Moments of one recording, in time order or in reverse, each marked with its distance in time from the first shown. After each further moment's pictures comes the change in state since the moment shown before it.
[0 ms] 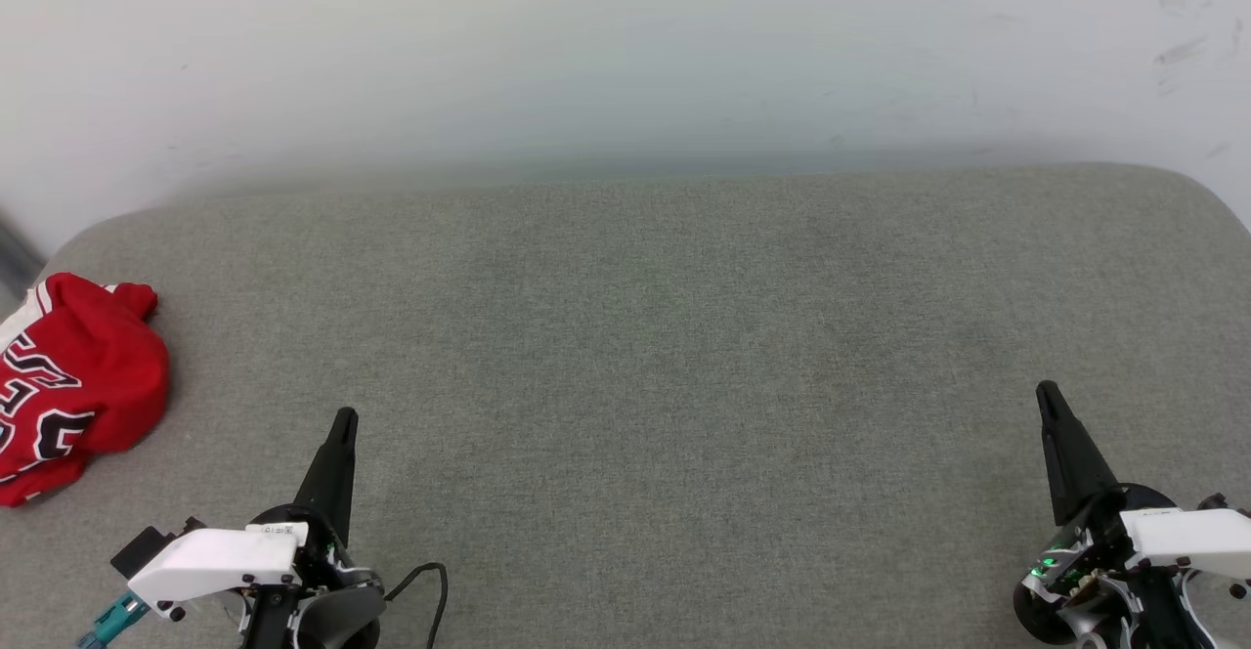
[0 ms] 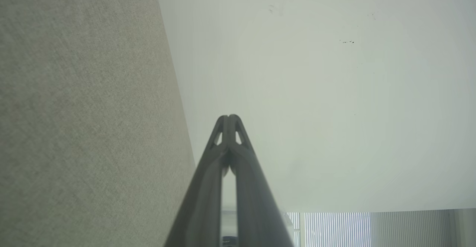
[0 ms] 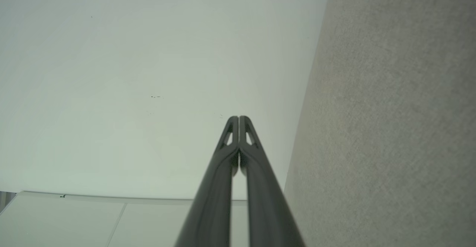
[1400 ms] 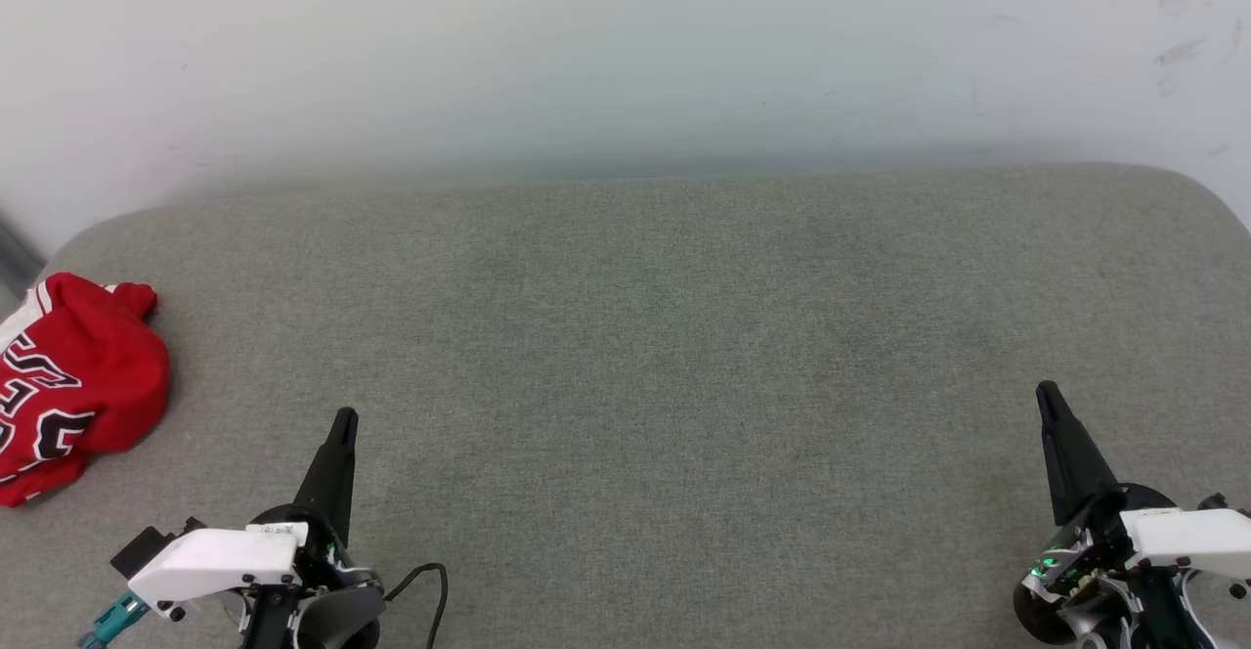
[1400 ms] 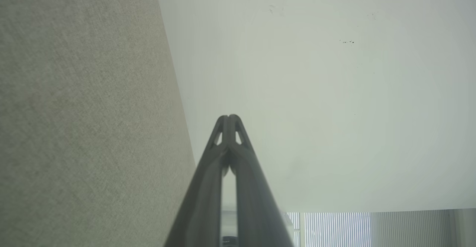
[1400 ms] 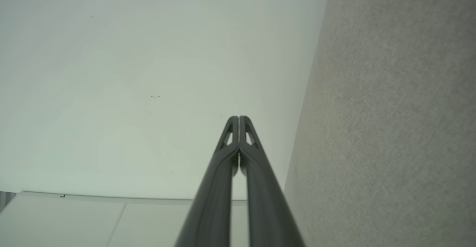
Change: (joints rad) left arm 0.000 0.000 0.000 0.000 0.000 0.000 0.000; right arm 0.000 0.000 0.000 0.000 0.000 0.000 0.000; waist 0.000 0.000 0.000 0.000
